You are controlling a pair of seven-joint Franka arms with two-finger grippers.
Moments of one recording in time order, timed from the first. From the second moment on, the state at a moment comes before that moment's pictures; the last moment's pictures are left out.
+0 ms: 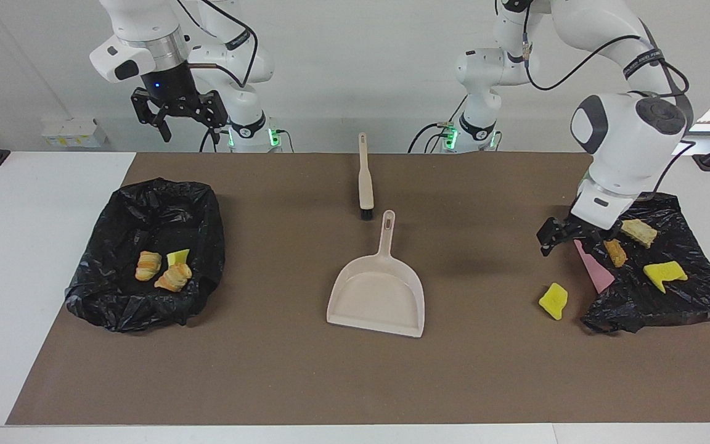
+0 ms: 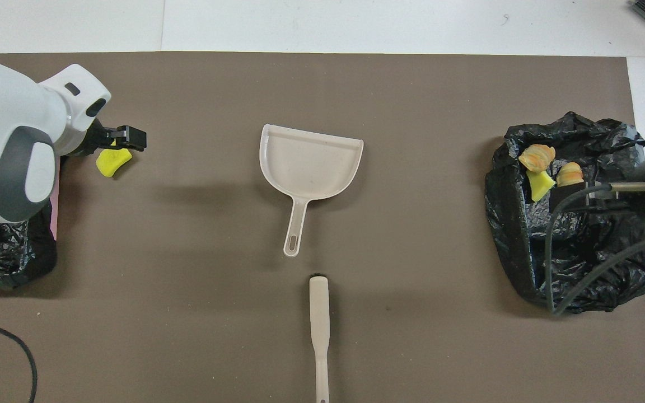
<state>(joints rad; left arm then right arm) -0.02 0.16 -0.03 -1.72 0.01 1.98 -0.06 -0.06 -0.10 0.16 -1.59 -0.01 1.51 0.15</state>
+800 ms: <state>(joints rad) -0.01 -0.01 -0.02 -1.61 0.01 1.53 -0.06 -0.06 -0.10 0.16 -1.59 -0.01 1.51 0.15</state>
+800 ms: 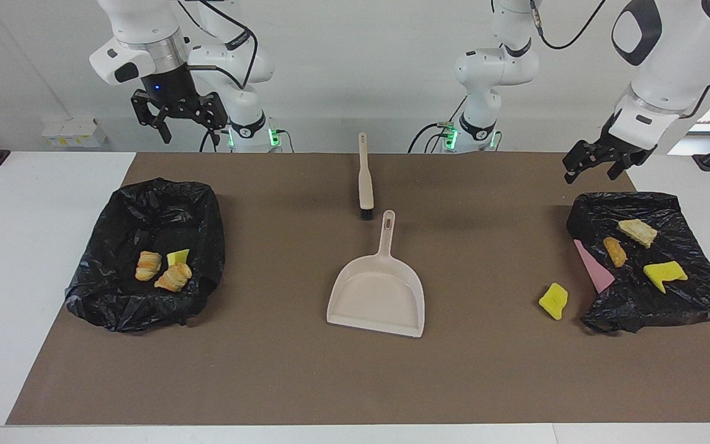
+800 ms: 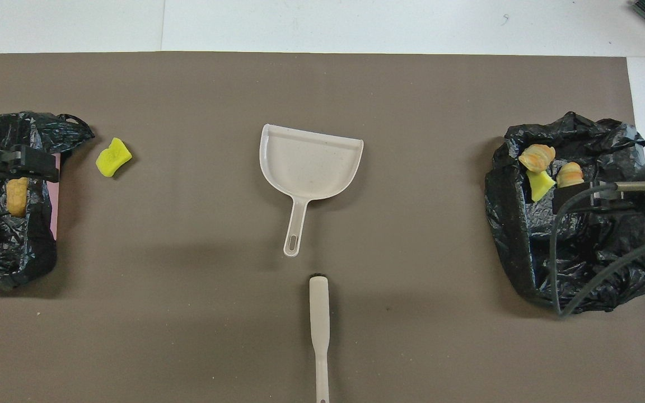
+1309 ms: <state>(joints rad) -0.01 -0.02 -0.03 -1.62 -0.01 1.52 -0.04 -0.06 -0.10 0.16 -1.59 -0.01 1.51 0.15</state>
